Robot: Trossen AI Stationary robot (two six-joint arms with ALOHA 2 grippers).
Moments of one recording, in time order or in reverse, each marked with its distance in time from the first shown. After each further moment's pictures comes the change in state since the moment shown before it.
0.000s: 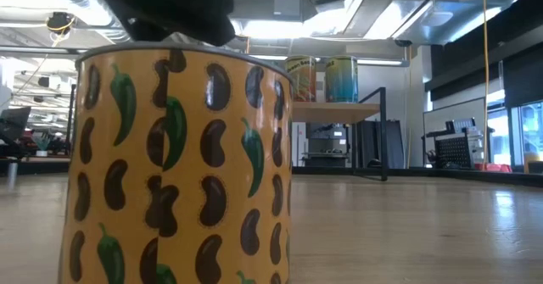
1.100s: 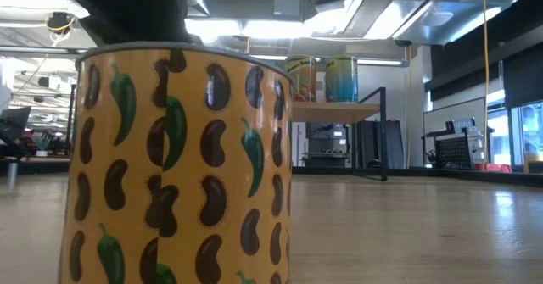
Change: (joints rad) left arm 0.027 0.014 -0.001 -0.100 0.082 -0.085; right arm 0.000 0.000 0.000 0.000 0.000 -0.022
